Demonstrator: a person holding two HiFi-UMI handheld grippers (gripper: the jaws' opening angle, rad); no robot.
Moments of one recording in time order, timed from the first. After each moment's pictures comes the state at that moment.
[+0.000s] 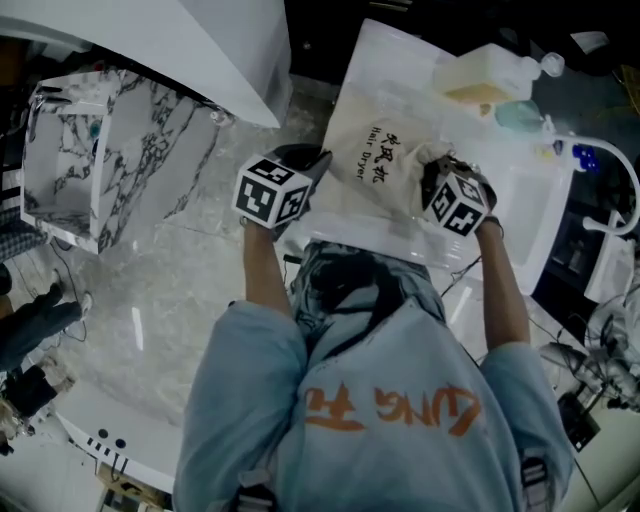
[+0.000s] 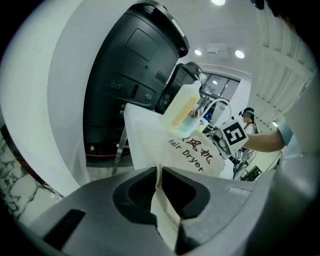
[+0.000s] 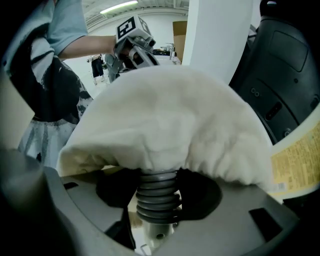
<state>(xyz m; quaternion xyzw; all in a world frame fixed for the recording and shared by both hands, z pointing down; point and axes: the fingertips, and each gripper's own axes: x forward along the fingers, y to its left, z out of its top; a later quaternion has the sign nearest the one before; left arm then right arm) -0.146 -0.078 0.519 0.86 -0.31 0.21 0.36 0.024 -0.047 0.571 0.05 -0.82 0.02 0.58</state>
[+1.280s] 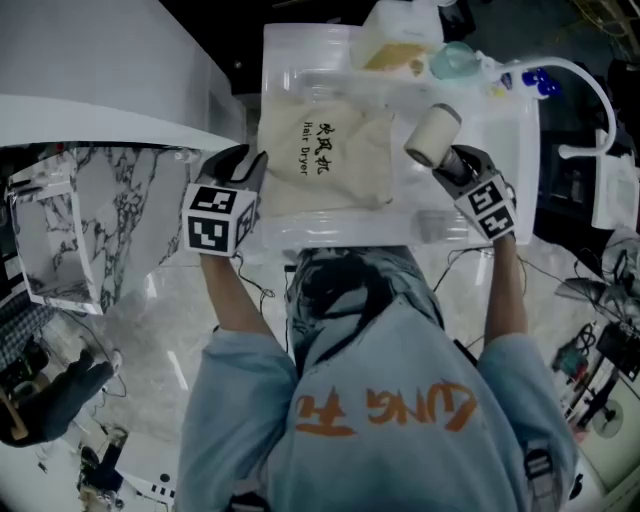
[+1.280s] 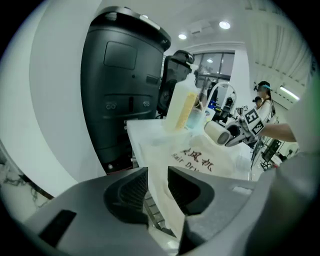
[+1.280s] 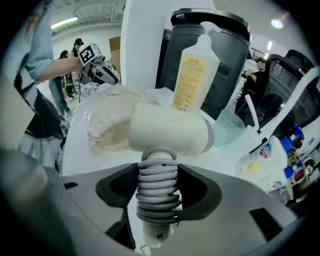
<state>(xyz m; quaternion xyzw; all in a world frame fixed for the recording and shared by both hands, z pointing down) -0.149 -0.106 0.476 0.85 -0.36 0.30 0.24 0.191 -0.038 0.504 0.35 -0.78 0.12 0.50</state>
